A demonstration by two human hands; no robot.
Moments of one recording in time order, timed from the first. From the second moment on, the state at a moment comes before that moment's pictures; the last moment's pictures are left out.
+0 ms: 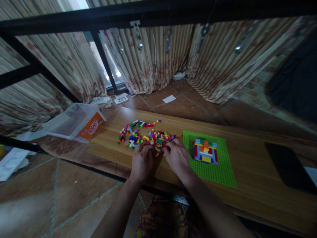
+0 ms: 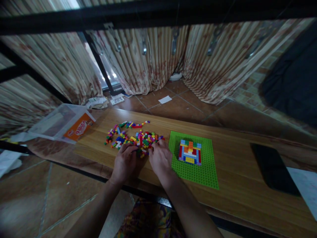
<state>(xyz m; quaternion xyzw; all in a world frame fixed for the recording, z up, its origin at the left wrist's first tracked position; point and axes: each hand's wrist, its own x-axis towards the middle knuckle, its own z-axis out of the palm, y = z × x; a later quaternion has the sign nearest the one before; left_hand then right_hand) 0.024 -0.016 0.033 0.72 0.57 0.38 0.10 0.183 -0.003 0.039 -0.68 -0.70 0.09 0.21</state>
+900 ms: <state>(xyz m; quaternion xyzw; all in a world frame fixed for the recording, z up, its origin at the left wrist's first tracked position) 0.049 -0.024 0.039 0.78 0.59 0.22 0.04 0.183 -0.003 0.043 -0.68 -0.70 0.13 0.17</state>
